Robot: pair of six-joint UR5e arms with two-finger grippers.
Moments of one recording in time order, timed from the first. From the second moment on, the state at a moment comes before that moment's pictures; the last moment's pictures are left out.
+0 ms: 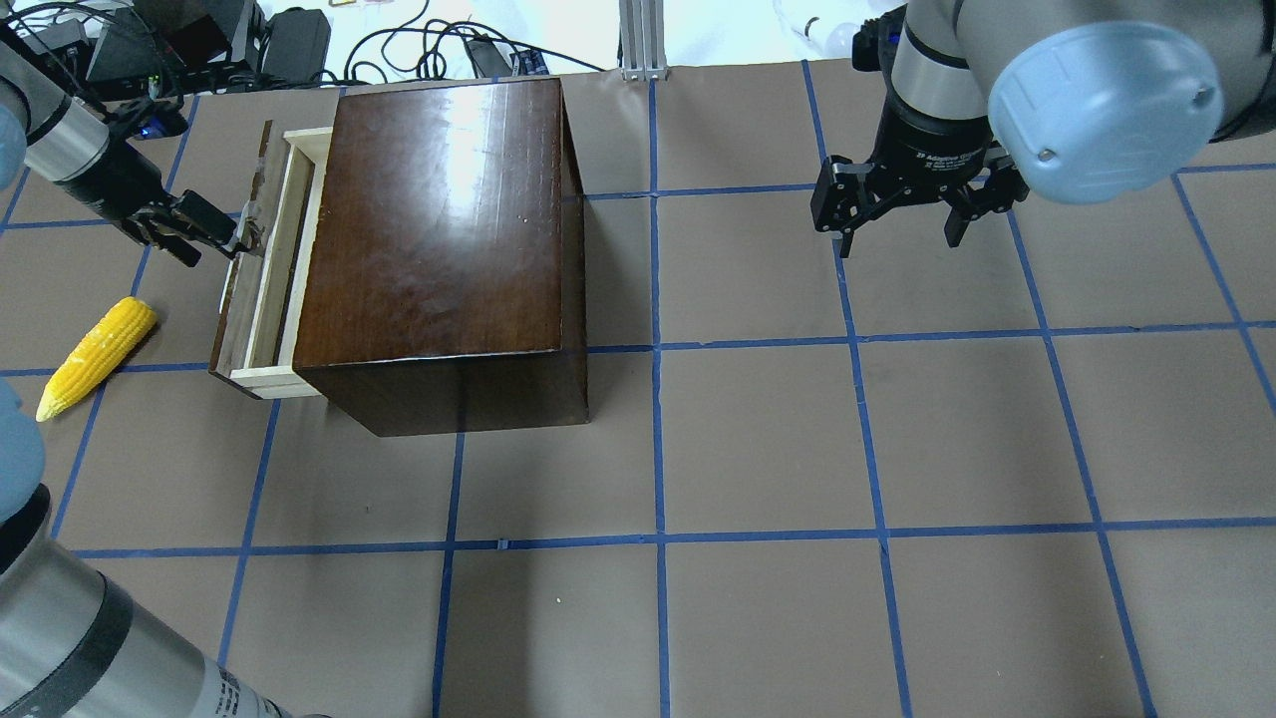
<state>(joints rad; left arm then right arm) -1.07 -2.09 -1.39 -1.47 1.39 0.79 1.65 -1.48 1.58 -1.63 -1.63 0.06</state>
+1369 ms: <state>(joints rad) -1.00 -2.13 -1.31 -1.52 1.42 0.92 1.65 -1.48 1.58 -1.62 -1.63 0.06</state>
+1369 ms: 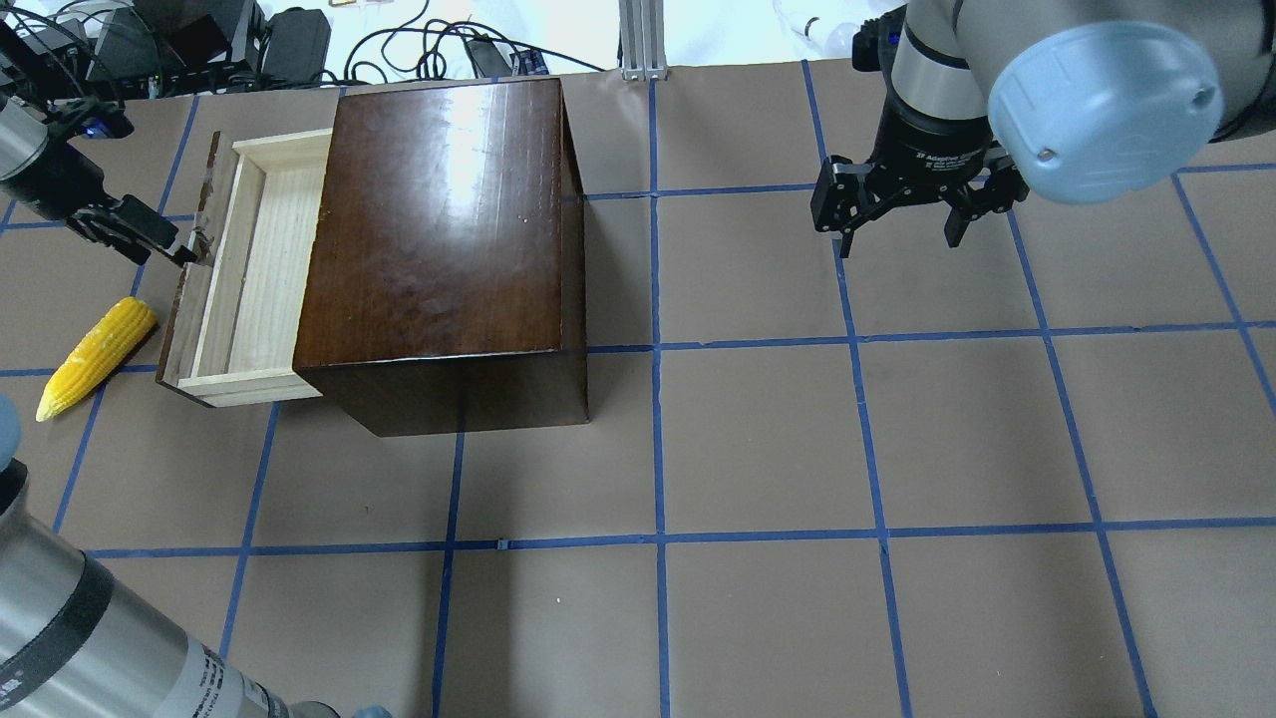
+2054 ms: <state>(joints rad) -0.94 -2.11 -1.27 -1.55 1.48 1.03 1.65 -1.48 1.58 -1.63 -1.63 0.06</state>
